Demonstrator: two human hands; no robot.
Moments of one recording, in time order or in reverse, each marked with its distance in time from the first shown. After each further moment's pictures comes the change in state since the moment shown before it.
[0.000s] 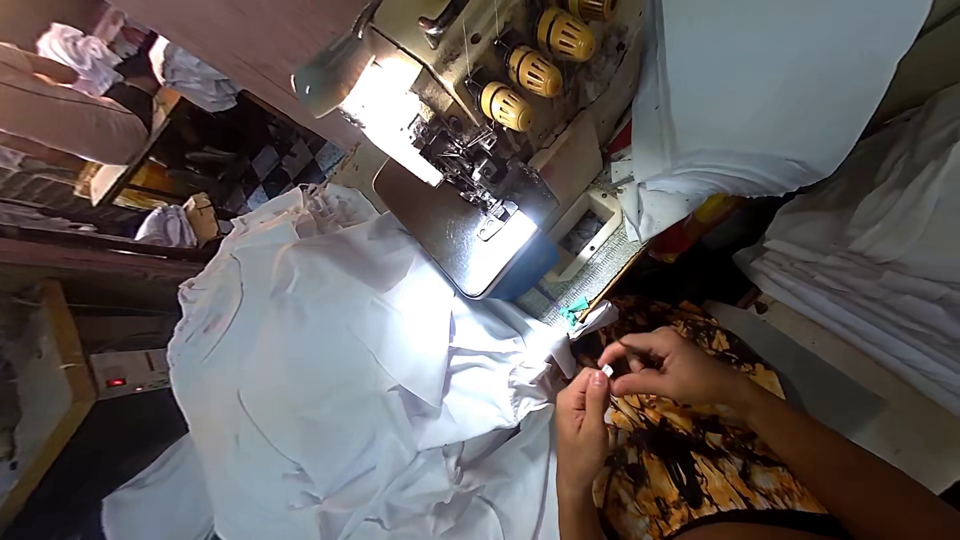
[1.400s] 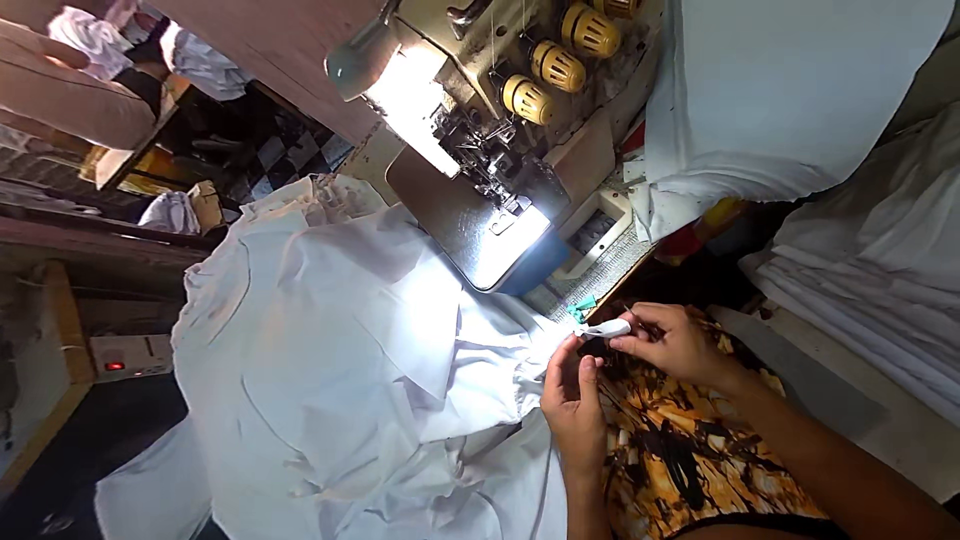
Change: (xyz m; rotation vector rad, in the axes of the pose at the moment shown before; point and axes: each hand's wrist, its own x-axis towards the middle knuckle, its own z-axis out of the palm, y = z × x) left_hand 0.009 0.000 0.014 0.027 0.416 0.122; right_hand 0.015 0.015 -0.002 -0.350 0.289 -0.016
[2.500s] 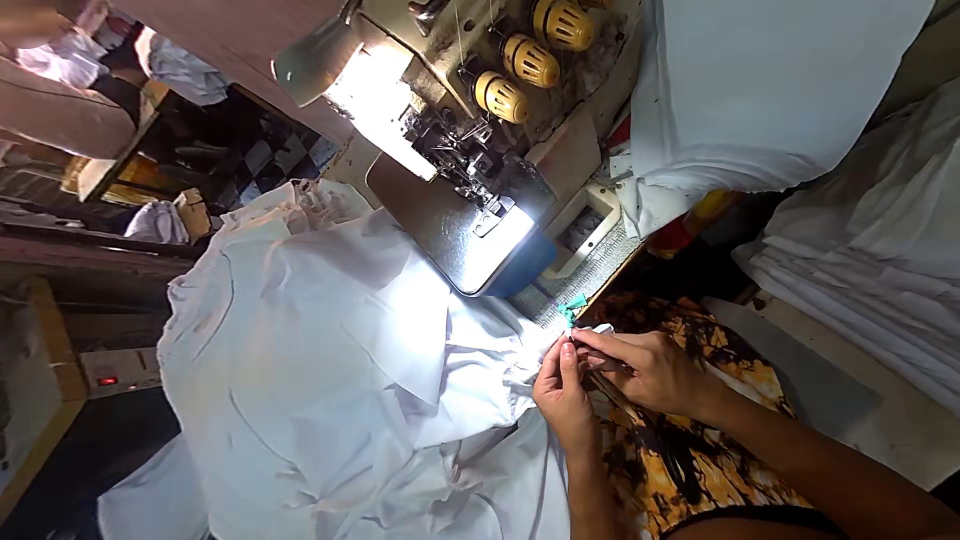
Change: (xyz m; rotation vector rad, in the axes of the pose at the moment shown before) left_hand 0.008 -0.003 0.016 -0.206 0.213 -0.215; right_hand -0.015 -0.018 0.026 -0.318 -0.060 -0.204
